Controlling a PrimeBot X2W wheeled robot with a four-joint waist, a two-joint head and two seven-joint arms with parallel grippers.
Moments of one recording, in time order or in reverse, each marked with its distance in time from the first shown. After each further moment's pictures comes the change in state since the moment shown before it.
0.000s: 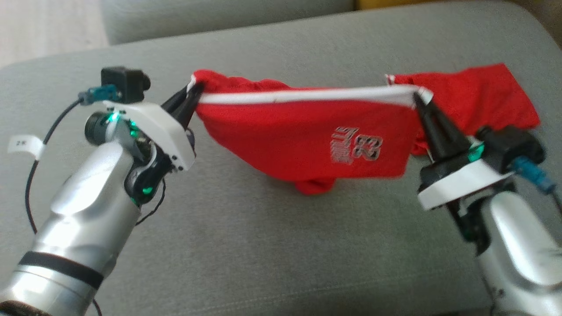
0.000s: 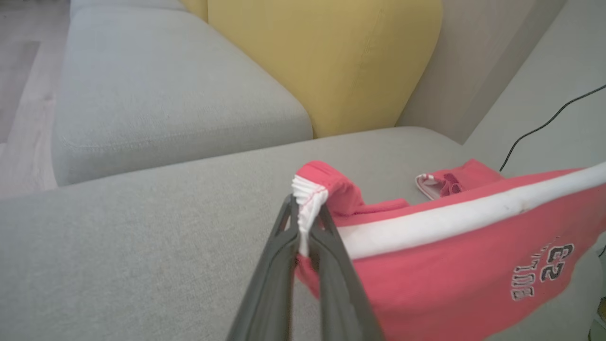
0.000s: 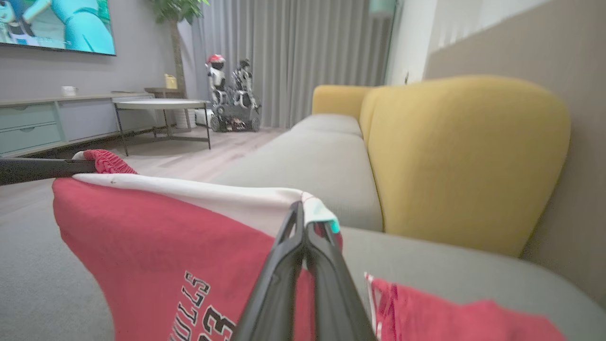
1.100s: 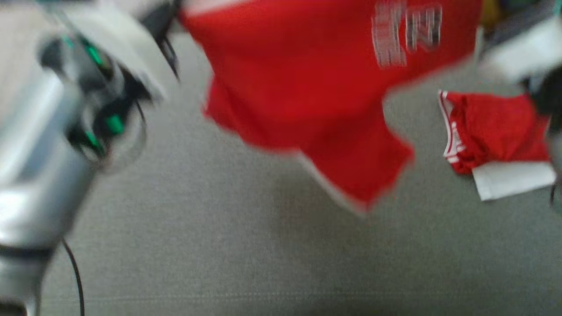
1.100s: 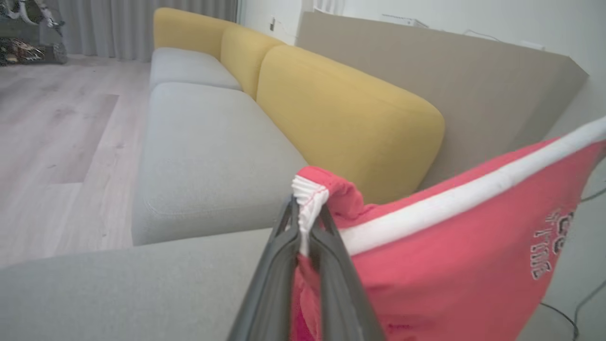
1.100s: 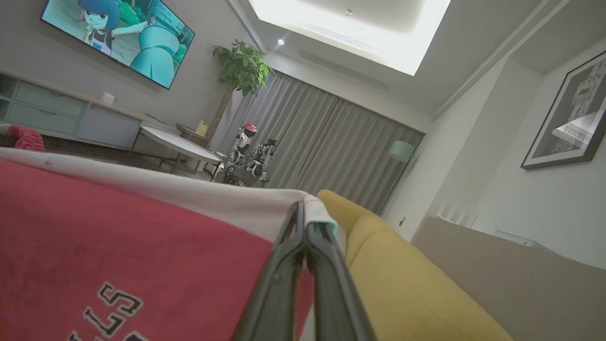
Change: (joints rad) left arm -0.044 0.124 0.117 -0.560 -0.132 0.304 0.302; right arm -0.370 -0.173 0.012 -0.179 -0.105 0.000 0.187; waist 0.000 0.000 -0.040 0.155
